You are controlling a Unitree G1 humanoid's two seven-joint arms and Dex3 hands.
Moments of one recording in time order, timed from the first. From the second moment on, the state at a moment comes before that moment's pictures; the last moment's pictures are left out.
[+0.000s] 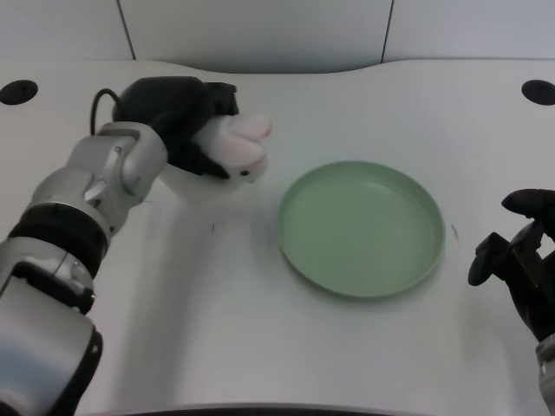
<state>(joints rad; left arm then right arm) -1.05 0.21 -0.50 1.17 0.63 -0.34 0.09 -0.08 0.11 -0.23 0.00 0.37 0.16 0.02</state>
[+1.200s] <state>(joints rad) -1.08 -0.09 -0.61 1.24 0.70 -0.38 0.12 -0.05 0.16 -0.16 -0.05 0.33 0.14 -0.02</state>
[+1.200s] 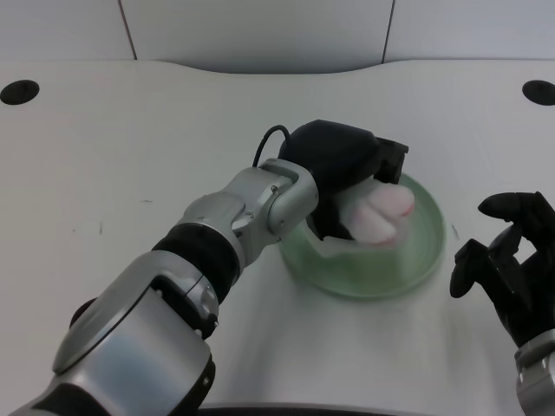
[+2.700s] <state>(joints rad) -0.66 0.17 -0.20 0.82 0.17 -0.51 -0.30 -0.07 0.15 -0.18 -0.01 0.33 0.11 0.00</state>
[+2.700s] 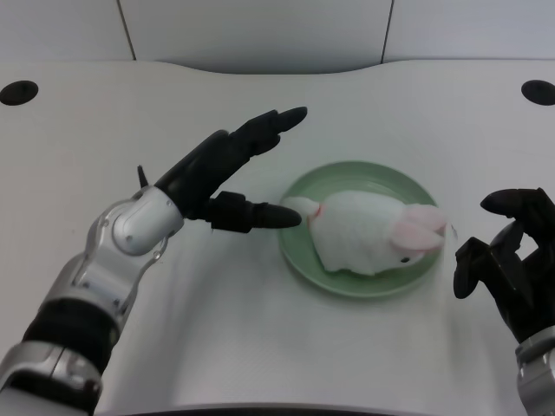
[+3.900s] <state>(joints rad) 0.22 0.09 0.26 -0.08 -0.64 0.16 -0.41 -0.11 0.12 -0.20 0.03 0.31 0.12 -0.01</state>
